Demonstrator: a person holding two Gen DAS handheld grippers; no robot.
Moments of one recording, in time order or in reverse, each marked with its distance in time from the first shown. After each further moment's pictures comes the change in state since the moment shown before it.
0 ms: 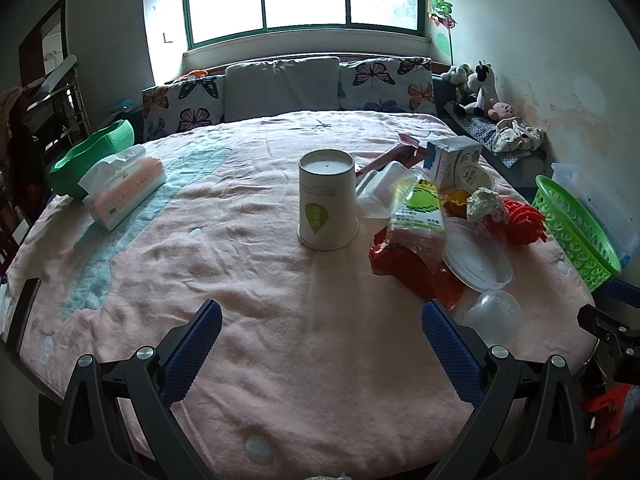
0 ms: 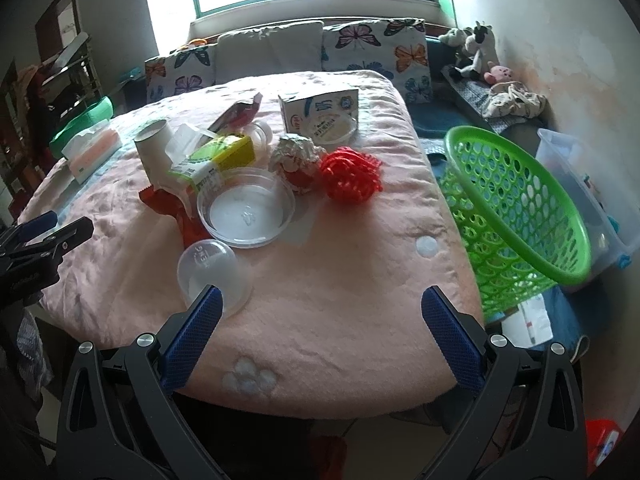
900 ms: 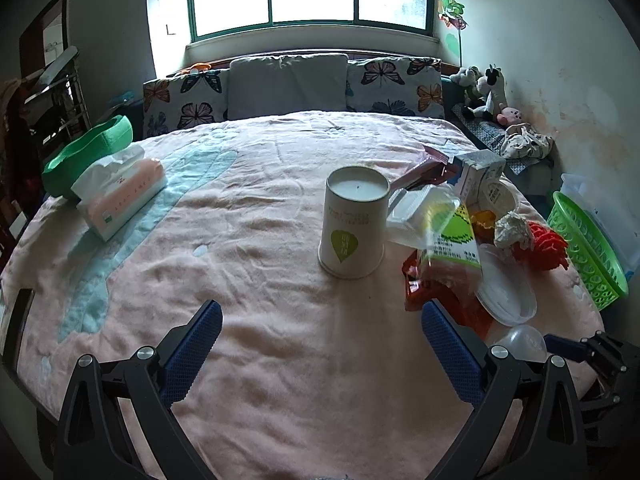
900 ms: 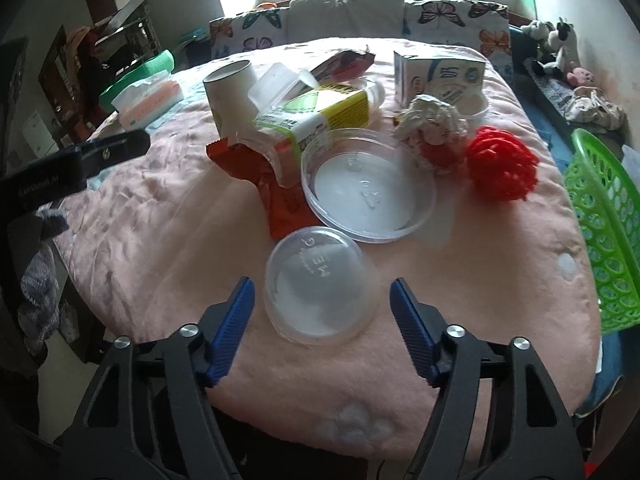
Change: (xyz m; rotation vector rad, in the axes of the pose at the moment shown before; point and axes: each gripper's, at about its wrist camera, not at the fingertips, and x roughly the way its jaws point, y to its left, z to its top) left arm 0.031 0.025 0.031 -0.014 0.017 -0.008; right arm 0.063 0.065 0.003 -0.132 0.116 0.208
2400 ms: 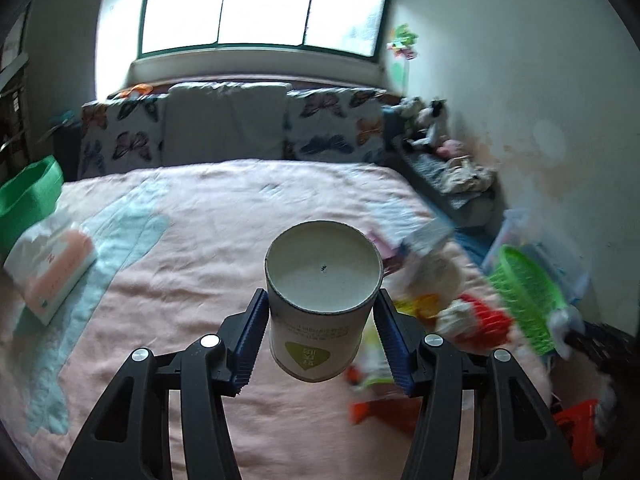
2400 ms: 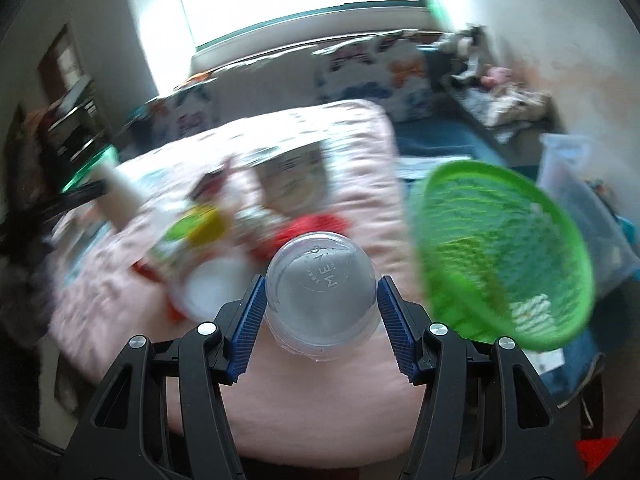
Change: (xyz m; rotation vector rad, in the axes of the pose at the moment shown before) left arm 0.009 -0.010 0.093 0.025 -0.088 -0.290; right arm -0.107 -0.151 0.020 0.243 -0.197 -0.170
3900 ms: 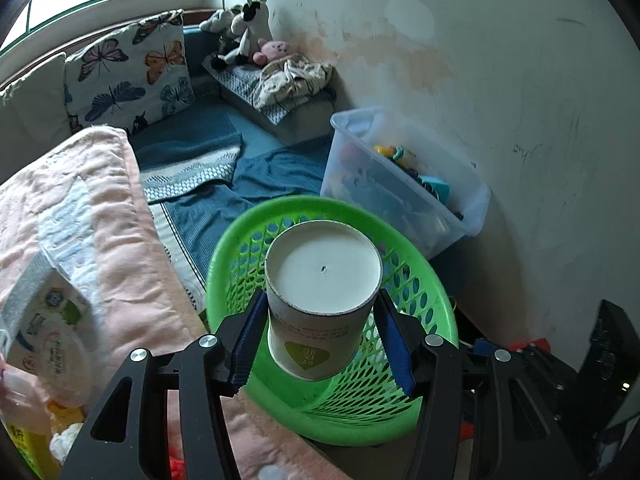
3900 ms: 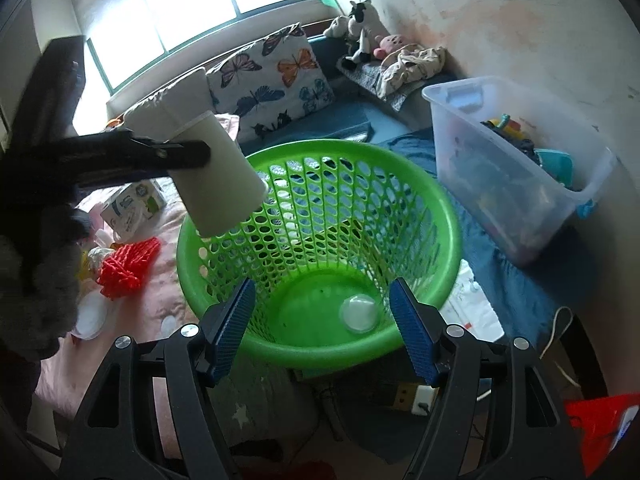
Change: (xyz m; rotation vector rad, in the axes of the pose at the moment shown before) left arm 0.190 -0.343 0.023 0.250 0.343 -0.414; right arm -0.023 -0.170 -0.028 0.212 -0.009 -0.122
